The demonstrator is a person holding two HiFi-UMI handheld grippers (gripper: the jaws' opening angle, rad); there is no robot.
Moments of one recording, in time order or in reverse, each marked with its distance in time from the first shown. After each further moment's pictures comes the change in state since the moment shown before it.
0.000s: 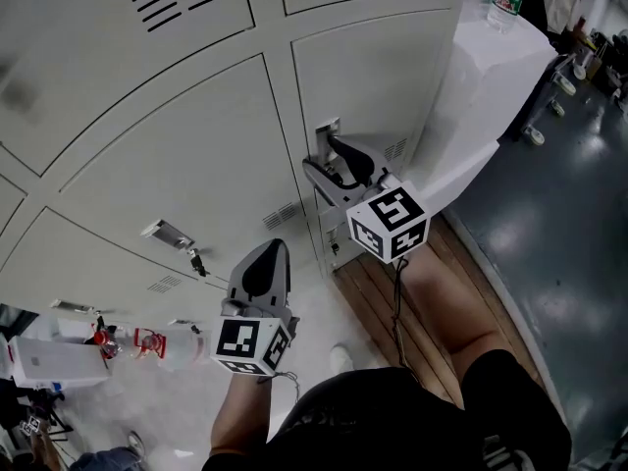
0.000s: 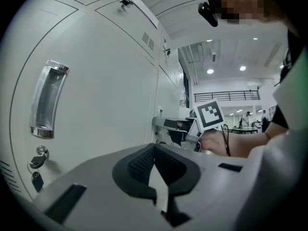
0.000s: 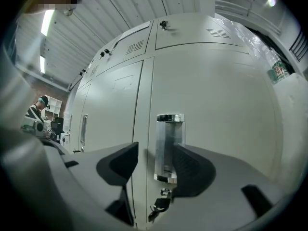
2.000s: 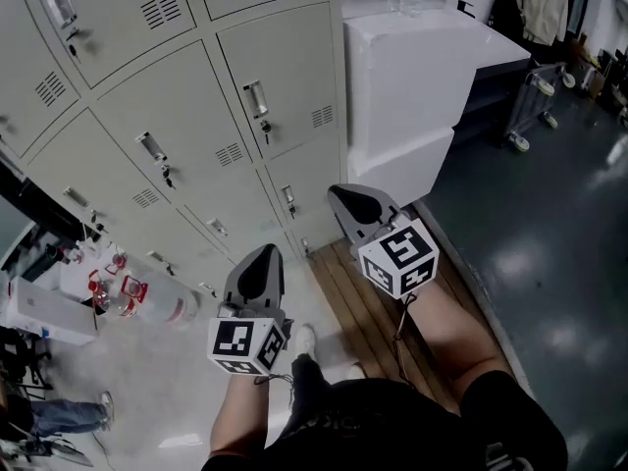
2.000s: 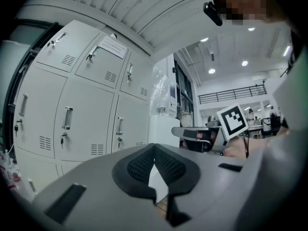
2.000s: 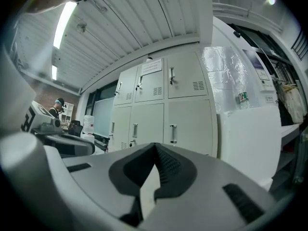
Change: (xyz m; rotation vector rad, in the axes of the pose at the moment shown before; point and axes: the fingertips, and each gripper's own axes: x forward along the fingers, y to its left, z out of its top) left arm -0.142 -0.280 -0.011 0.026 -0.067 0.129; right arm -0.351 0.053 0.012 0.000 0.014 0.077
